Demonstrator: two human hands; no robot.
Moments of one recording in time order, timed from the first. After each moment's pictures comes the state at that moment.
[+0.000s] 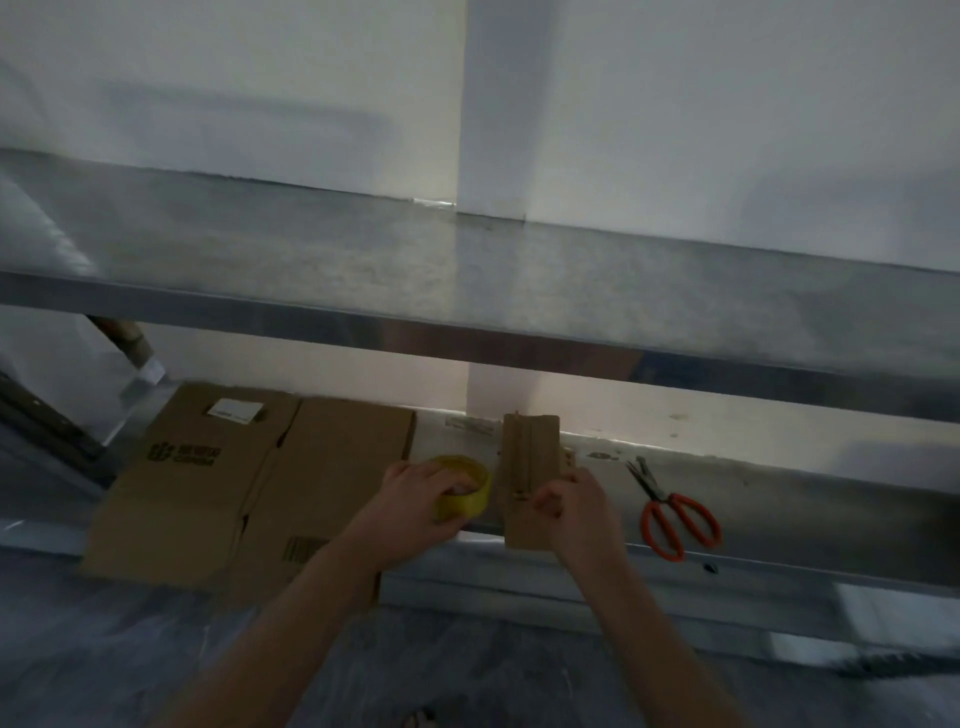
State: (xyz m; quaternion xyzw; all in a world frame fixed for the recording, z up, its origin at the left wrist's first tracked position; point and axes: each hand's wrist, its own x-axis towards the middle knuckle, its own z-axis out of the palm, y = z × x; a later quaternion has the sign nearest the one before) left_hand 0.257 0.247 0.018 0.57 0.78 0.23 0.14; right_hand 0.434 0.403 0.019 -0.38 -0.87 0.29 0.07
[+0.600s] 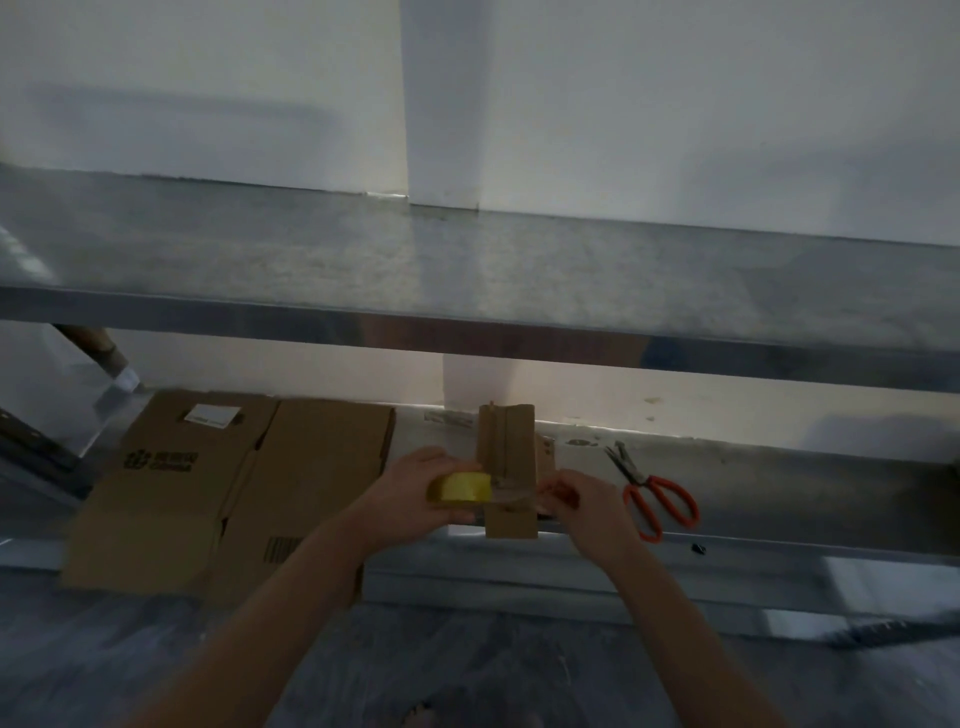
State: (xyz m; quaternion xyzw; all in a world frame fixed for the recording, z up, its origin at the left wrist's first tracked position) left_hand 0.265 0.274 0.017 0.57 0.74 0.28 0.23; right_hand 0.474 0.436 0.014 -0.35 -0.85 0.39 0.08
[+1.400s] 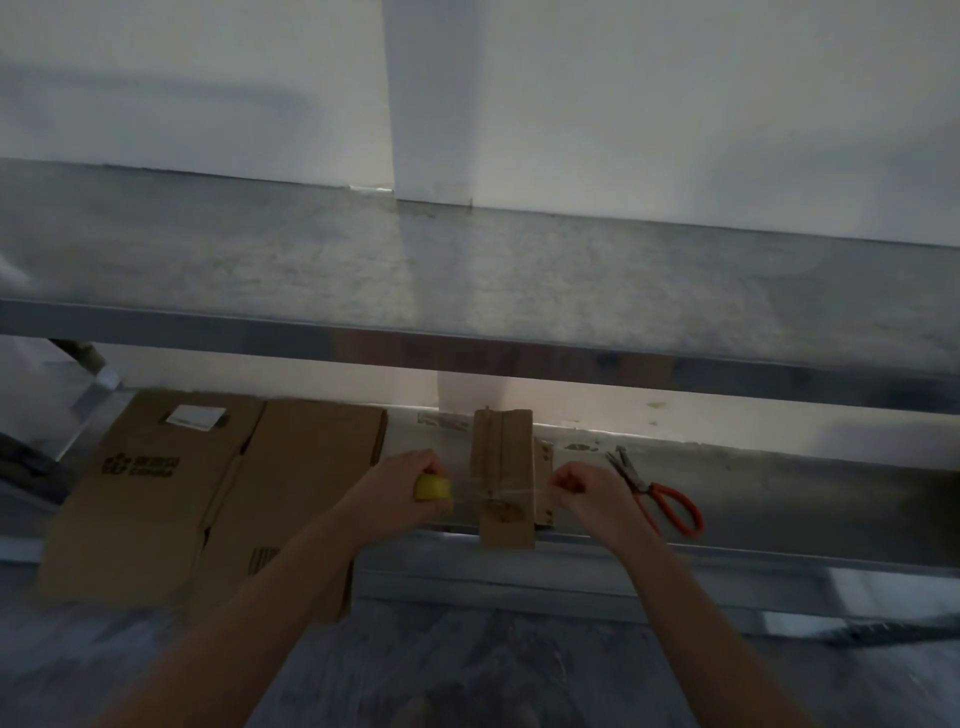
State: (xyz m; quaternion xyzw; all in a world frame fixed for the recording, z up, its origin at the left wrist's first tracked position) left_hand 0.243 0.288 0.003 0.50 0.79 0.24 0.25; right_hand 0.455 0.472 0.012 -0.40 -0.81 0.43 0.01
